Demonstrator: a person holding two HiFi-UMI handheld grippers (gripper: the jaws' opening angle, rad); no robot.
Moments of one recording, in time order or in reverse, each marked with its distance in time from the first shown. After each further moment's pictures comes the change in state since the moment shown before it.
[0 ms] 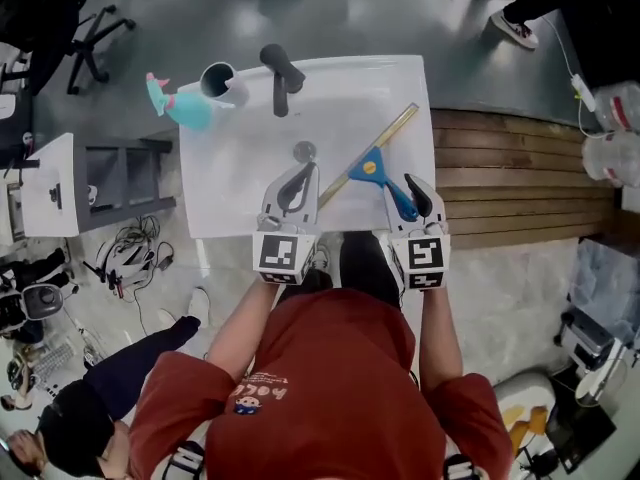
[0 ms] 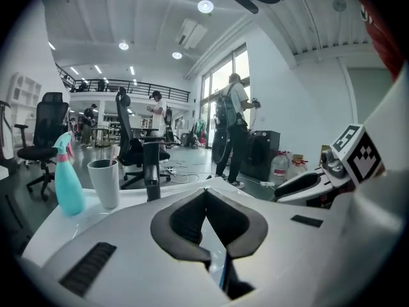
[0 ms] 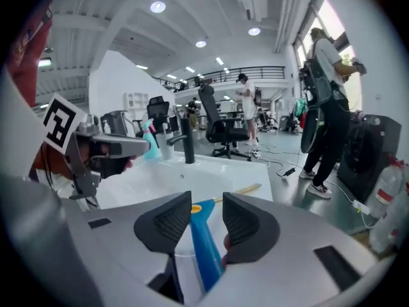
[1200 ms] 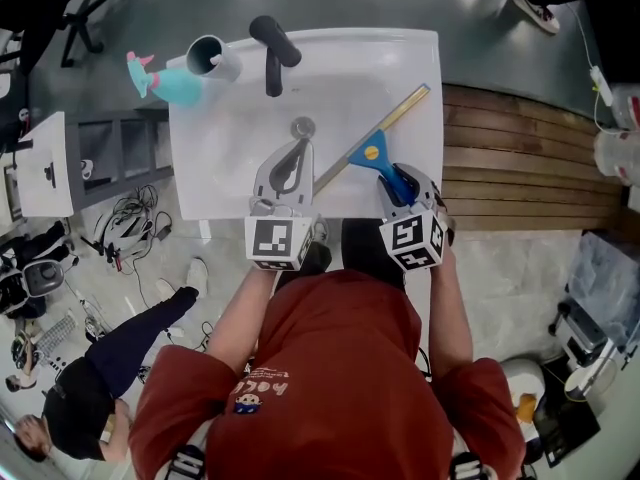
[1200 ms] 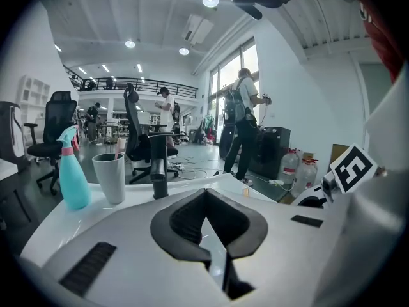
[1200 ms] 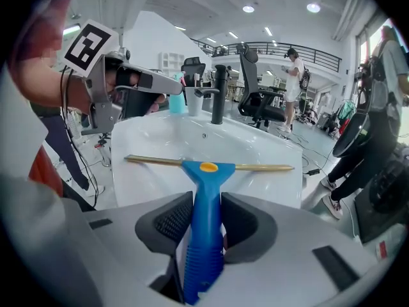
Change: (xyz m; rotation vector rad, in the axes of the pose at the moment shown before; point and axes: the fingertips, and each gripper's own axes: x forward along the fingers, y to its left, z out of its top) left arm 0.025 0.020 -0.020 -0.031 0.036 0.085; right arm 0.052 0.015 -0.076 -0.315 0.278 0.195
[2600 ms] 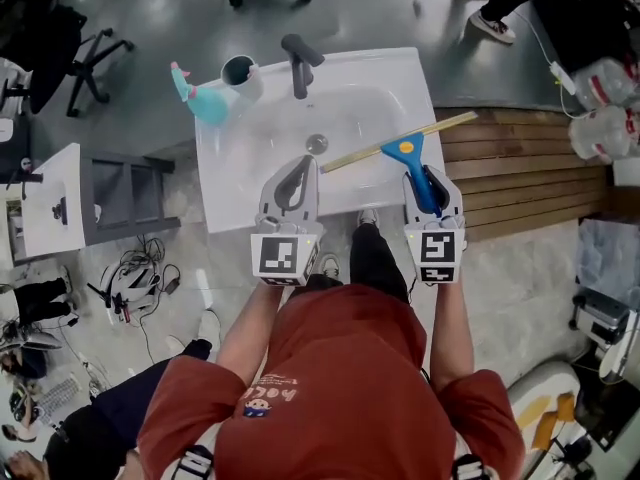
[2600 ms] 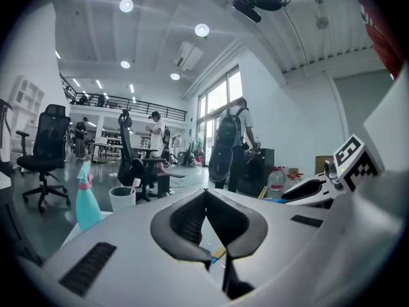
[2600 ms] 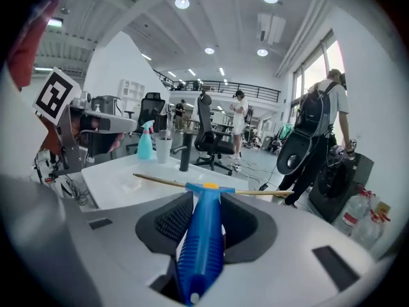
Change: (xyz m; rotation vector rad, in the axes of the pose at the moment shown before) left arm -0.148 0.004 0.058 0.046 -0.213 -0.112; right arm -0.147 0.050 0.068 0.208 -0.300 -0.421
